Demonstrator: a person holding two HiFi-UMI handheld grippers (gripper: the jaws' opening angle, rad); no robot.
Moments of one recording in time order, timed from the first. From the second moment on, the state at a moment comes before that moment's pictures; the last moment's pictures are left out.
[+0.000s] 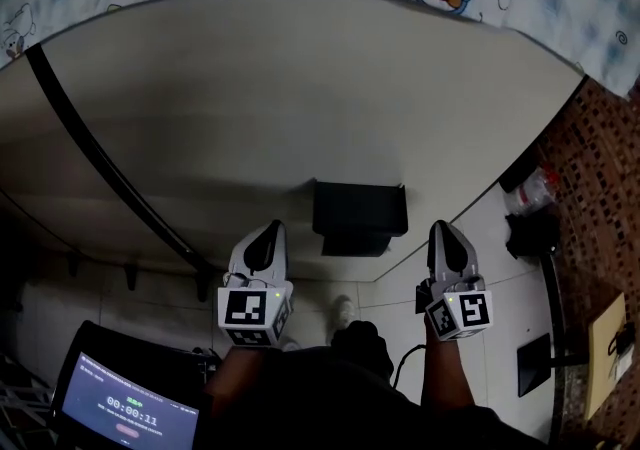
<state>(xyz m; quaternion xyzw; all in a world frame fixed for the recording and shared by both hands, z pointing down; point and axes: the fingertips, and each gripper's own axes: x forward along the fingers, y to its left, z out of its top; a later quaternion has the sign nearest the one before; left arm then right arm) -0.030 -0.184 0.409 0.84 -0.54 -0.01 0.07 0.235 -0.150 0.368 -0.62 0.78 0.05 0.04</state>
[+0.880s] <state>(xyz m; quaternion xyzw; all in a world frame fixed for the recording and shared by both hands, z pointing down) -0.016 -0.147 0.383 0.86 -0.51 0.00 -0.02 0.150 -0.117 0.344 -0.61 0.79 0.12 0.02</state>
